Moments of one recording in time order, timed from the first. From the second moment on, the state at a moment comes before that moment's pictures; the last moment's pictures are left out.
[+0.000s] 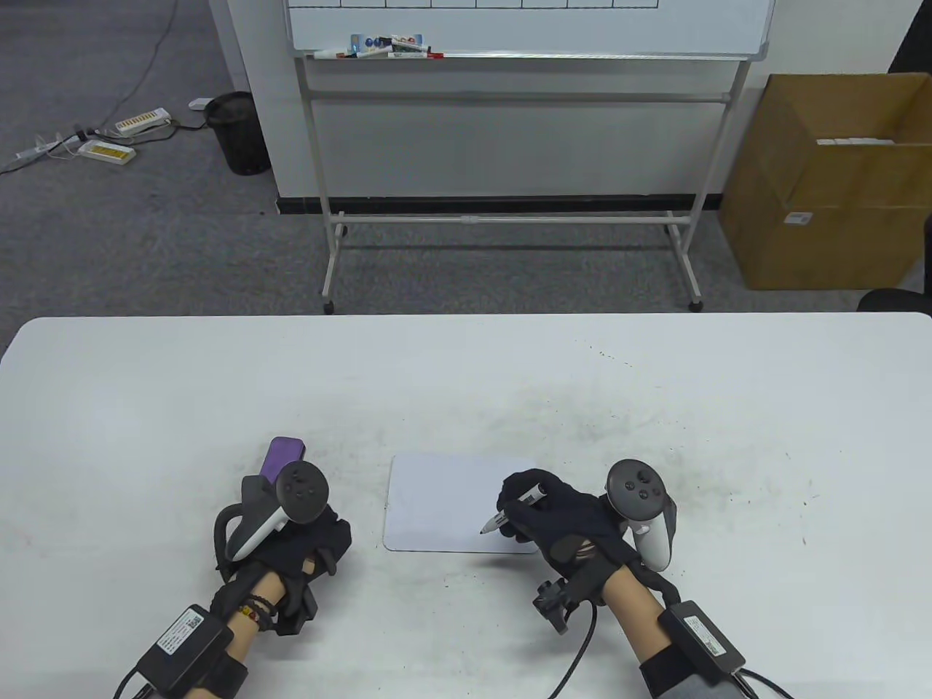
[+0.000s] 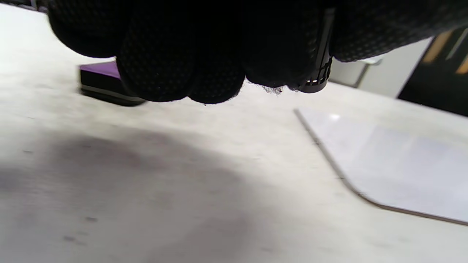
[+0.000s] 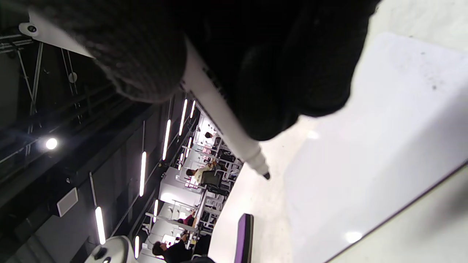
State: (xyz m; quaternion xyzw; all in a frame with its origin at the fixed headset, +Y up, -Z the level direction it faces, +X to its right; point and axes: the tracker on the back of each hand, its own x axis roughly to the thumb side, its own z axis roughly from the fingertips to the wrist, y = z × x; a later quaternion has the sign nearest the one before) left_hand -0.258 -0.730 -0.383 -0.11 0.01 0.08 0.99; right_hand 0.130 -0.719 -0.369 0.11 0.09 0.79 0.60
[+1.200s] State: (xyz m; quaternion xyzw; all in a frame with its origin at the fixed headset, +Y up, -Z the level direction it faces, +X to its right) left_hand -0.286 -0.762 -0.394 -0.28 0.16 -0.11 0.94; right_hand 0.119 -0.724 -0.366 0.12 0.12 0.82 0.55
